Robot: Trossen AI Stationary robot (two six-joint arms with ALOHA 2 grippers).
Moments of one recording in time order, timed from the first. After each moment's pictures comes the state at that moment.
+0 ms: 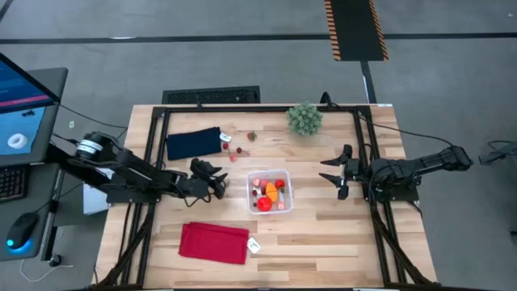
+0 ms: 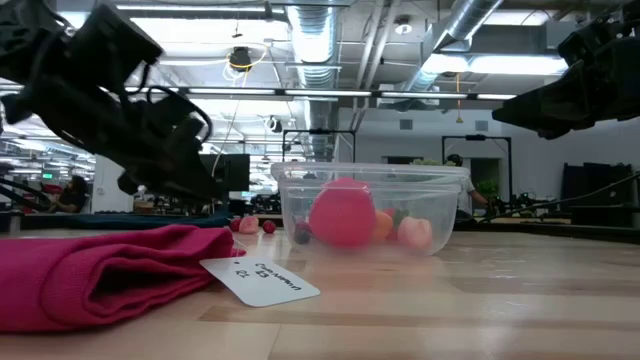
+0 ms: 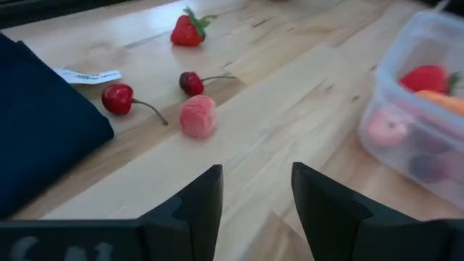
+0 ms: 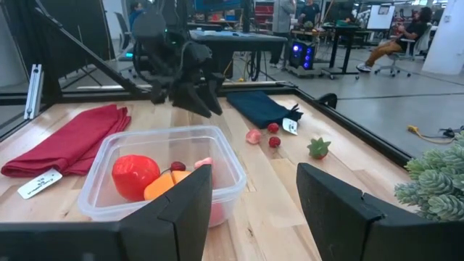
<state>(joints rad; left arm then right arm) -0.22 1.44 0.29 0.47 -0.74 -0.70 0.22 0.18 0.00 0.07 0.39 -0.03</state>
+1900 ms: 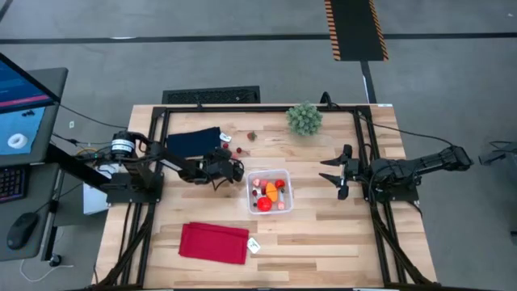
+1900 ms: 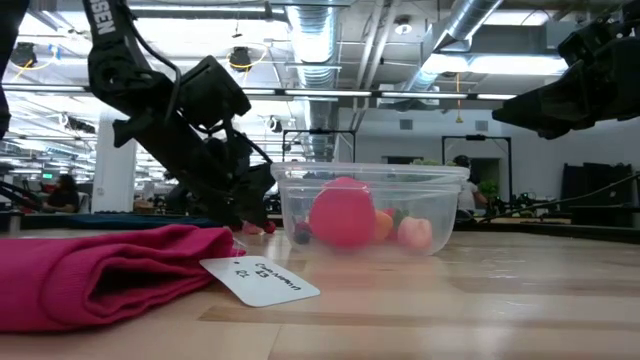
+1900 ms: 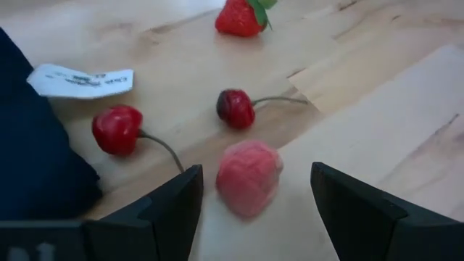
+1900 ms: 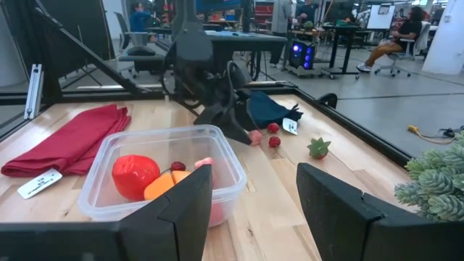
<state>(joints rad) 0.07 1.76 0.56 0.40 -0.63 -0.70 0.22 0.18 0.00 0.07 0.39 -0.03</state>
